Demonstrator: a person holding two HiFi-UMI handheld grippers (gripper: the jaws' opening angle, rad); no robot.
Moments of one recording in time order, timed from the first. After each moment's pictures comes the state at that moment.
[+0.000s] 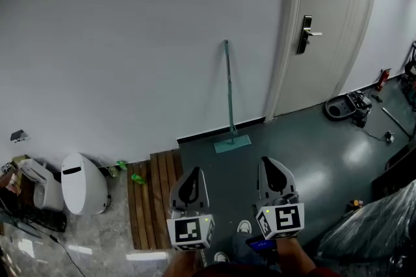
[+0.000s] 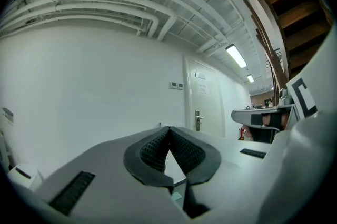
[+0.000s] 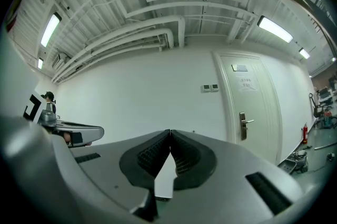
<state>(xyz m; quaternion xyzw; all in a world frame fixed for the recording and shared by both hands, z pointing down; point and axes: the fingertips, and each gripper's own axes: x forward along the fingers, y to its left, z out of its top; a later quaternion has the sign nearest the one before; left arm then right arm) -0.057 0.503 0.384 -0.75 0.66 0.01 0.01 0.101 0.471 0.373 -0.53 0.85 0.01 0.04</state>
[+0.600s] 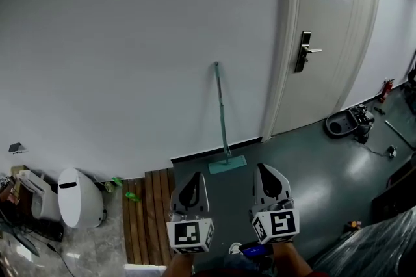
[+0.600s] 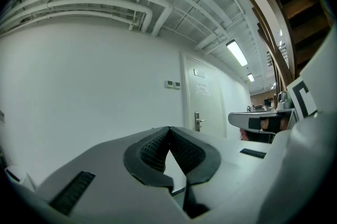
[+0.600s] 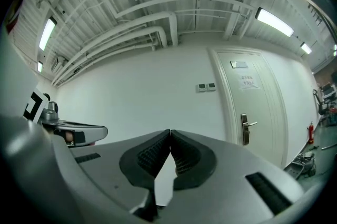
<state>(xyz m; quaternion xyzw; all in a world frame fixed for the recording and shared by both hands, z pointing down) 0.015 0.366 0.366 -0.75 0.66 0.01 0.01 0.160 0.336 0.356 -0.51 0.86 0.02 0.05</state>
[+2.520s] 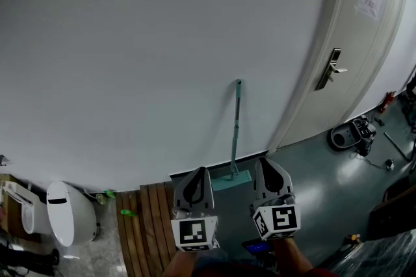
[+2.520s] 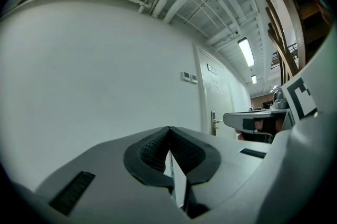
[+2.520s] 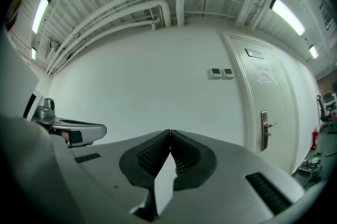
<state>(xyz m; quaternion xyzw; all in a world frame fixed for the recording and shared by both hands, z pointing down) -0.137 0.118 0.368 -0.76 0.64 0.04 0.02 -0.001 0.086 0.368 -0.53 0.85 0.02 0.03</state>
